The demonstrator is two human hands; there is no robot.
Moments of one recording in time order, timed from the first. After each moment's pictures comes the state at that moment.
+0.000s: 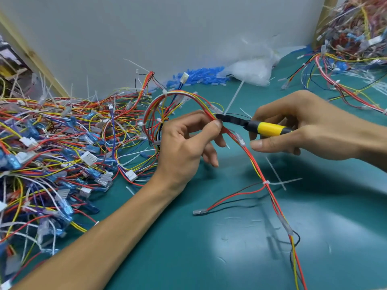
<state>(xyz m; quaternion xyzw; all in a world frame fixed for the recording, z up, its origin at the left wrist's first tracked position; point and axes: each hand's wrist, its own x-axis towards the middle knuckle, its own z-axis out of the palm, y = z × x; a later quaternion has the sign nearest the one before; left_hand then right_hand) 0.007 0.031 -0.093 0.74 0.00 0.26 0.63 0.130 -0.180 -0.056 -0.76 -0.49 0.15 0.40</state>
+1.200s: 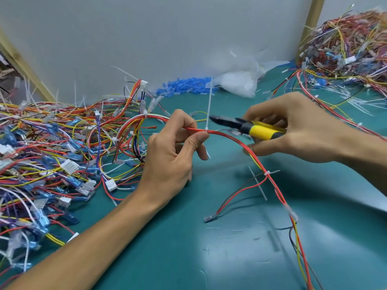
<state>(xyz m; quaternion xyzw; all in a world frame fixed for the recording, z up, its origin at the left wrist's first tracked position) 0.004 0.032 -0.095 0.81 -0.04 0.31 0.49 0.137 -0.185 -0.048 -0.79 -0.48 0.05 0.37</state>
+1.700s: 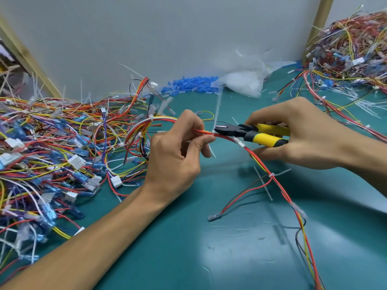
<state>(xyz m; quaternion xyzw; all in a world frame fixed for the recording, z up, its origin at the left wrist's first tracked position) 0.005 0.033 -0.099 0.84 -0.06 0.40 0.37 0.135 -0.183 -0.053 -0.80 -0.52 0.01 0.30</state>
